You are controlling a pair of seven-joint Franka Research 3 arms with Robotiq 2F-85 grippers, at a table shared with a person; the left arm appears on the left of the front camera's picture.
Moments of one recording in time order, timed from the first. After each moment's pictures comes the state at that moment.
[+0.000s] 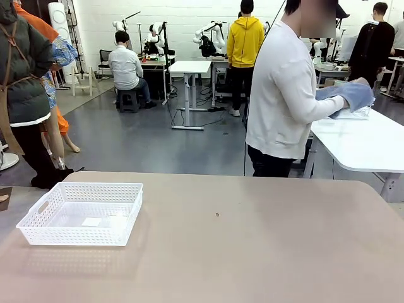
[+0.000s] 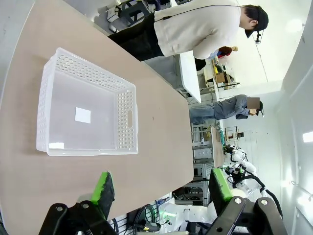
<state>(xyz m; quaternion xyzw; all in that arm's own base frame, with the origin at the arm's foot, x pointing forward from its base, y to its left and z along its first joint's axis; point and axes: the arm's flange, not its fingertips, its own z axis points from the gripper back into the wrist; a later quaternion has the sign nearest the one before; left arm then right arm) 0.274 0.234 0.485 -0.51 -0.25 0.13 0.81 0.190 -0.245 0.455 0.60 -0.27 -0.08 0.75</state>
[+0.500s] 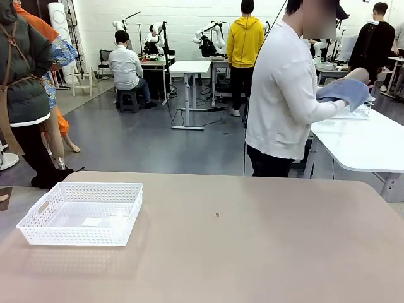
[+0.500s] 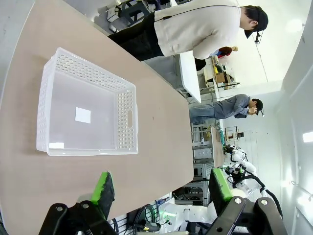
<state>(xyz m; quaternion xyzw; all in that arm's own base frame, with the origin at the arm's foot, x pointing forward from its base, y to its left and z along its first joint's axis) 0.275 0.234 0.485 -0.51 -0.25 0.13 0.81 0.190 -0.245 0.455 0.60 -0.27 -0.08 0.75</state>
